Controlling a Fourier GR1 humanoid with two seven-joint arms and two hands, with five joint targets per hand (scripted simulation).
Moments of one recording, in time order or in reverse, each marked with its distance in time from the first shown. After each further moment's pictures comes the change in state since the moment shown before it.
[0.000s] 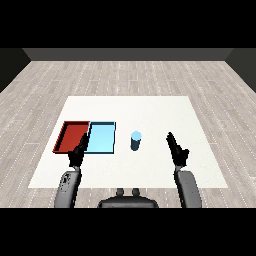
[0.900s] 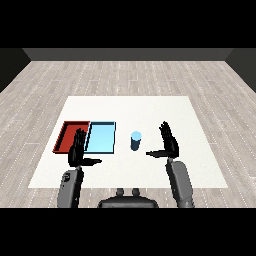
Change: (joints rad) left arm -0.022 -0.069 0.060 -0.012 0.142 -0.079 -0.381; right arm -0.161 0.080 -0.011 0.080 -0.108 0.047 -0.238
